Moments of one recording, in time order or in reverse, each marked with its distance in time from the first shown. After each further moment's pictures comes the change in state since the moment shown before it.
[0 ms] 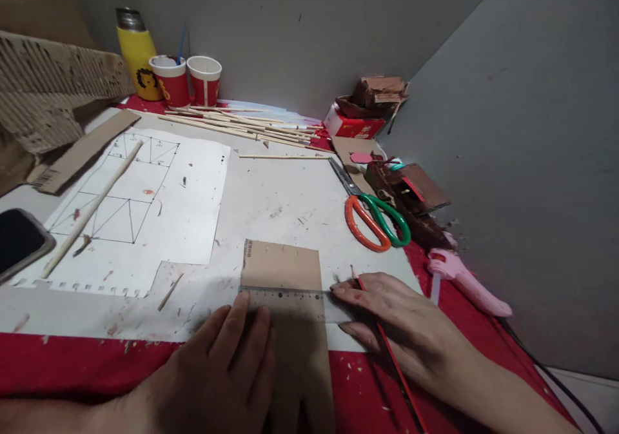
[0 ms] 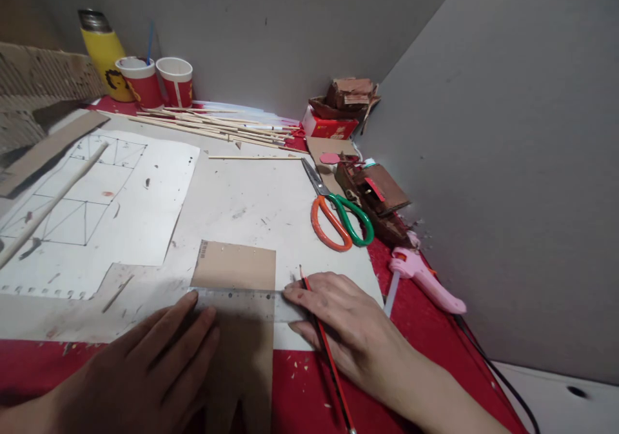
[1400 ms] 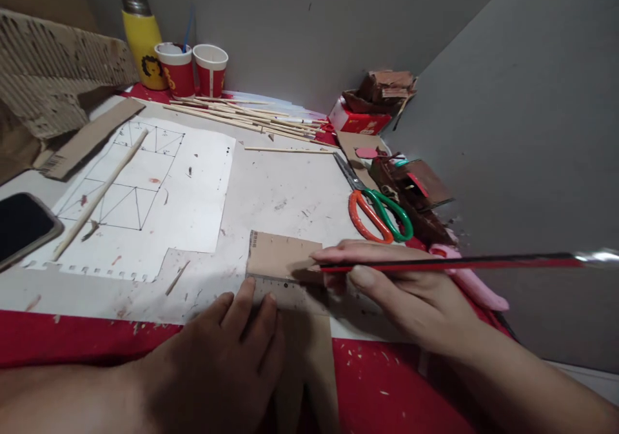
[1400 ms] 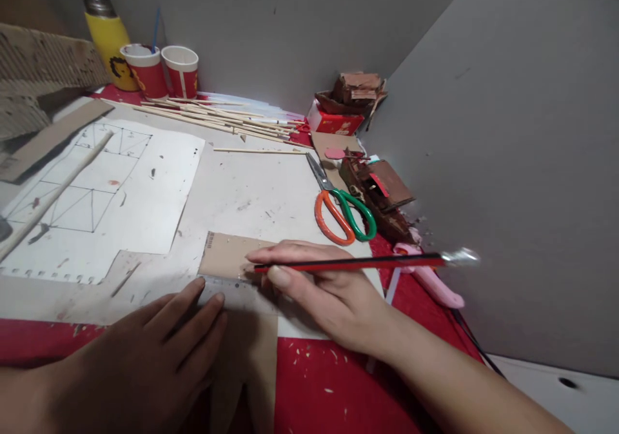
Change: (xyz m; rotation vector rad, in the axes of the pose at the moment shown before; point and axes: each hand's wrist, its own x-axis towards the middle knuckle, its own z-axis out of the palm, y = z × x) left_hand 0.014 -0.017 -0.010 -0.084 -0.037 0.154; right_hand 0.066 -0.028 -0.009 0.510 0.103 0.200
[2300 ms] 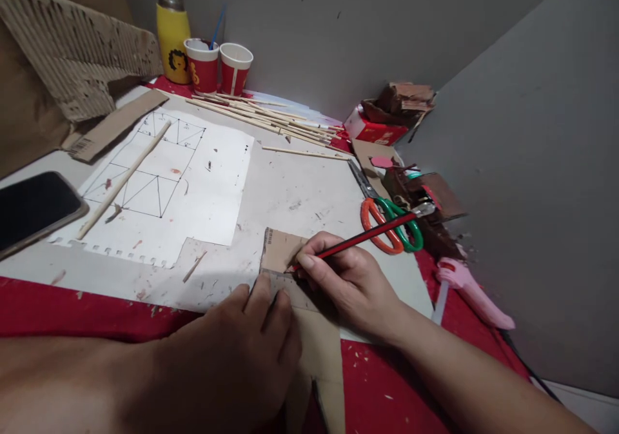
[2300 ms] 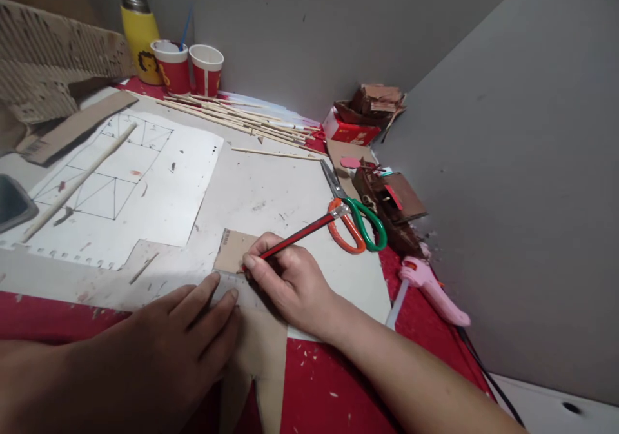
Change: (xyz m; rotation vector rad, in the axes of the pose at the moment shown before) left_hand 0.005 -0.003 -0.010 0.000 -0.019 0.023; right_hand 0.018 0.023 0.047 0.079 -0.033 0.166
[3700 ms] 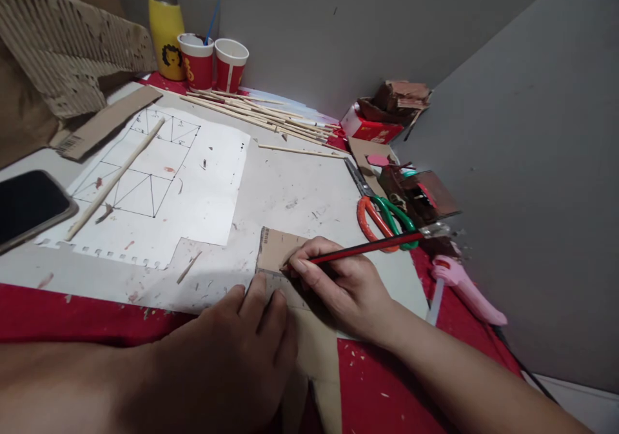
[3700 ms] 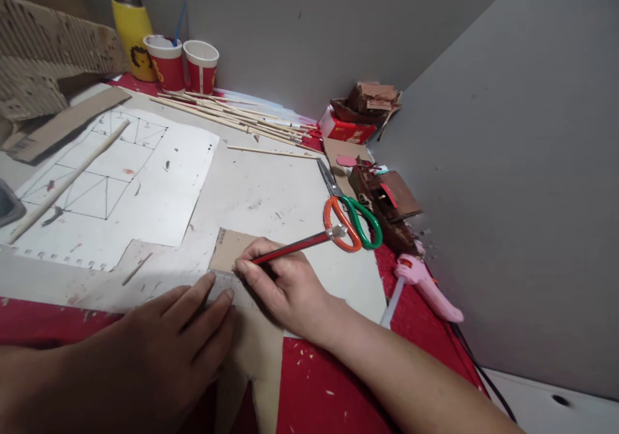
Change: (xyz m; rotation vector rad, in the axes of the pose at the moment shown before) left_hand 0.001 0.001 0.001 0.015 0.036 -0.015; right_hand -0.002 -0.005 0.001 -0.125 0.012 -0.124
